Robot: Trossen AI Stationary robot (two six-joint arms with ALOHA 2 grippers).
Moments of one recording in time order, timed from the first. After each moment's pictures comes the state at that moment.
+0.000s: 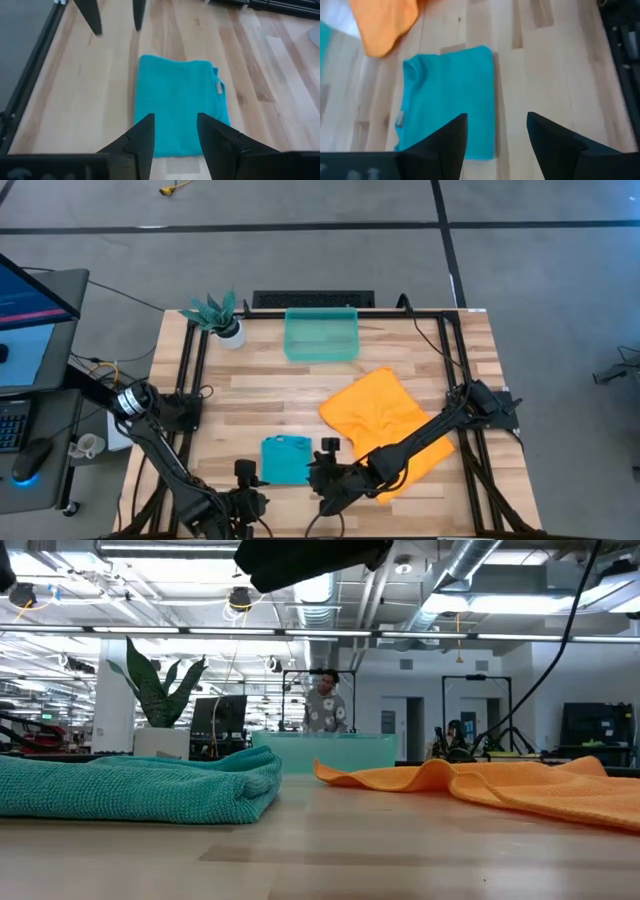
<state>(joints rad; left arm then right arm) -0.97 1.84 1.34 -0.86 -0.69 -0.79 0.57 2.05 1.59 -0.39 0.52 0.23</state>
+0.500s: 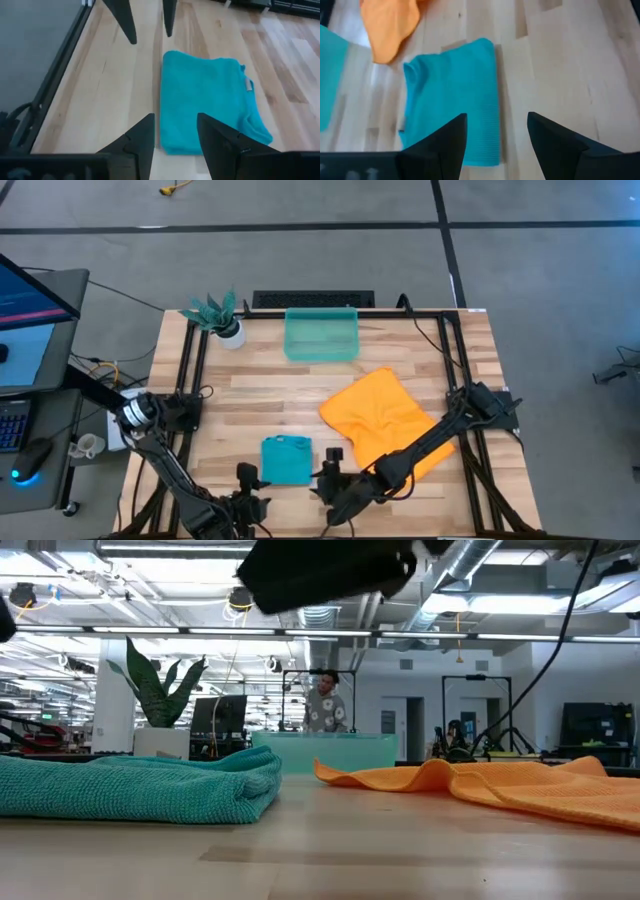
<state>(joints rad) -0.98 1.93 1.34 -0.86 -0.78 -0.77 0.61 2.05 1.43 -0.13 0.52 0.23</state>
